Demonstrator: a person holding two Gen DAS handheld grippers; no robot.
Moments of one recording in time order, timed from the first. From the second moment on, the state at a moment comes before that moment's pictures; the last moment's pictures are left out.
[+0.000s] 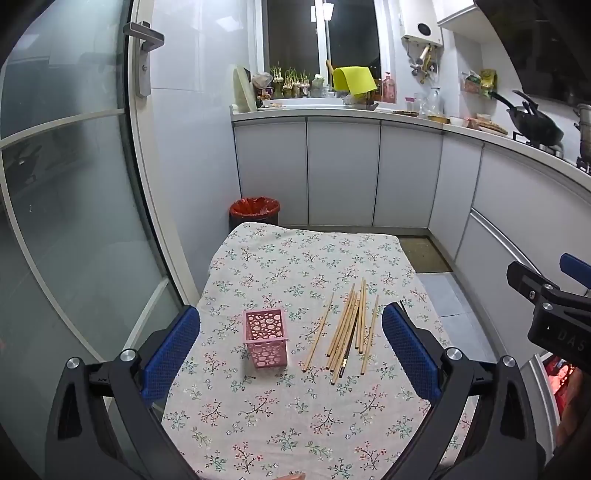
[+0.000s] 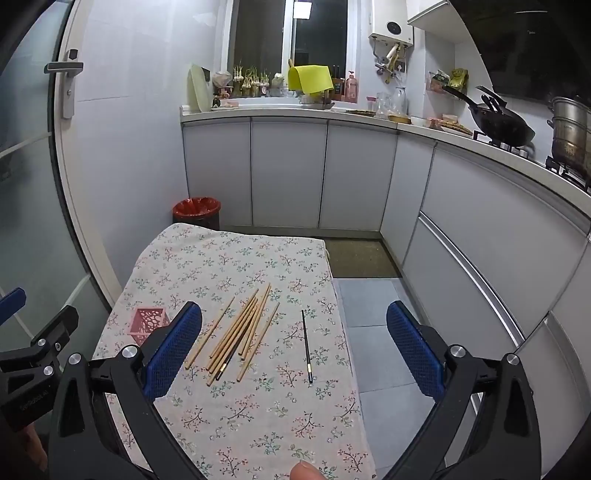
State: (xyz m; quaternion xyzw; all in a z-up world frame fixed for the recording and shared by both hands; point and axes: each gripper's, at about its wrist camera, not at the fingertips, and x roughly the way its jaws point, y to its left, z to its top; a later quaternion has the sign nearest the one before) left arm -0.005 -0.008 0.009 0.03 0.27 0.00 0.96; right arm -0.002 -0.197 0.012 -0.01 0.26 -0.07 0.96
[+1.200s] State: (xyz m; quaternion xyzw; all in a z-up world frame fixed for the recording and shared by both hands) left arm 0.005 0.013 -0.001 -0.02 0.22 0.02 0.97; right arm 0.002 -0.196 -0.006 -0.02 0.20 -0.08 0.98
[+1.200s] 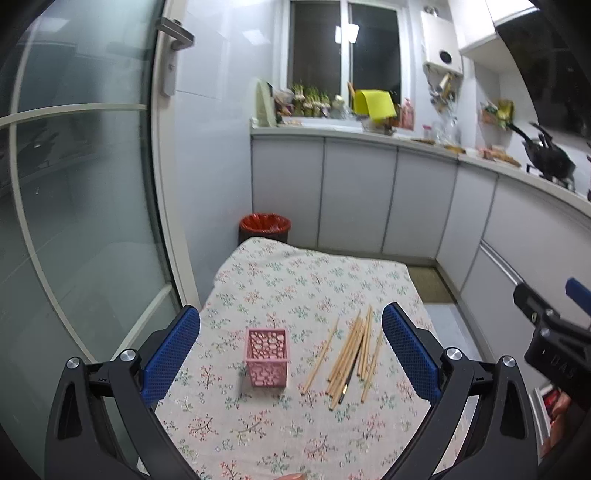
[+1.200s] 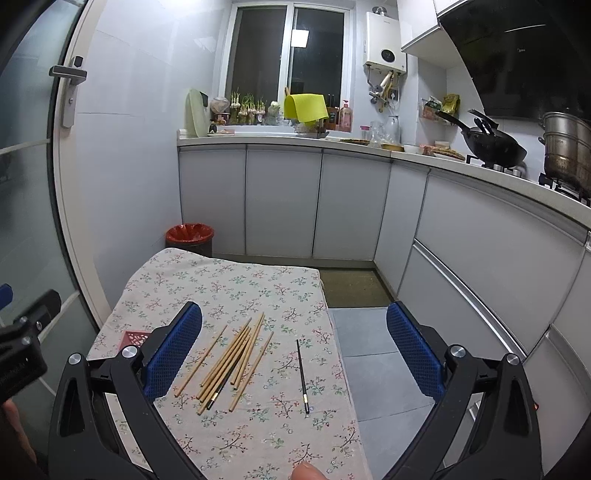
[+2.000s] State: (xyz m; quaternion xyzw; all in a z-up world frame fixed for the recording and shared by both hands) left arm 0.006 0.010 -0.007 -0.02 0.21 0.03 0.98; right arm 0.004 -0.203 -0.011 -0.01 0.20 -0.07 0.98
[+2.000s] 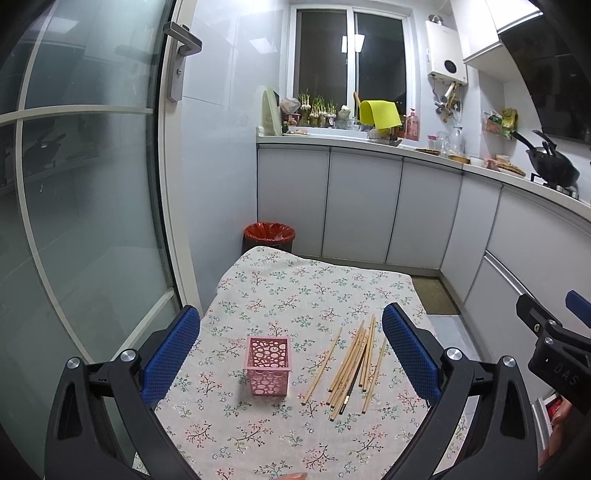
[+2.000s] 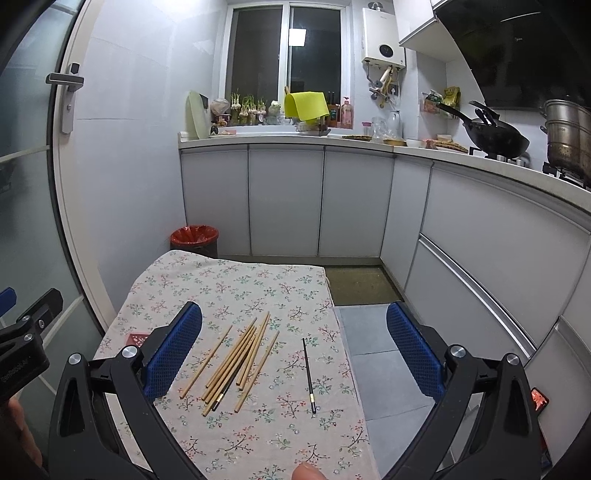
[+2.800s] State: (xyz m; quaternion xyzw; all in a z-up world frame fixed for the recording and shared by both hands) left arm 0.006 0.008 -0.008 -0.02 0.21 0.03 0.98; right arm 0.007 -0.205 -0.015 -0.01 0.21 -0.08 0.98
